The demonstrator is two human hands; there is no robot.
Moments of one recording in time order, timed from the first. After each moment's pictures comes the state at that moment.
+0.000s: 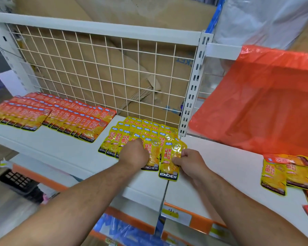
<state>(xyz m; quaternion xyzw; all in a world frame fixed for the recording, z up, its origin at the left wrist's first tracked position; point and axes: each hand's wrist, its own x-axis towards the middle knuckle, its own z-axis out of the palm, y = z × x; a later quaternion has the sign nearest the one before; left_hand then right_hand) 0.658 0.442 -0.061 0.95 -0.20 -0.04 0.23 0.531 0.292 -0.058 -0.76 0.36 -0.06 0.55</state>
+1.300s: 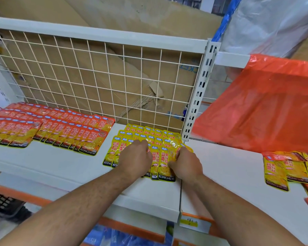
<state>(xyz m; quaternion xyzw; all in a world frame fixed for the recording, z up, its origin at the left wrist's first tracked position) 0.684 0.472 -0.045 0.91 -0.36 0.05 0.21 0.576 0.331 -0.058 -0.88 0.41 -0.05 0.23</state>
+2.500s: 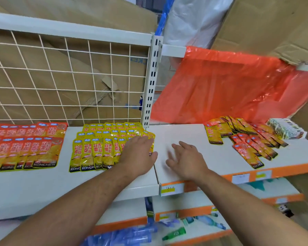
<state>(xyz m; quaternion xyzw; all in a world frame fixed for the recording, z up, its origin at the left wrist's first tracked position) 0.635 0.445 -0.048 0.77 -0.61 0.01 0.20 0.459 0.367 -0.024 -0.87 0.48 -0.02 0.09</state>
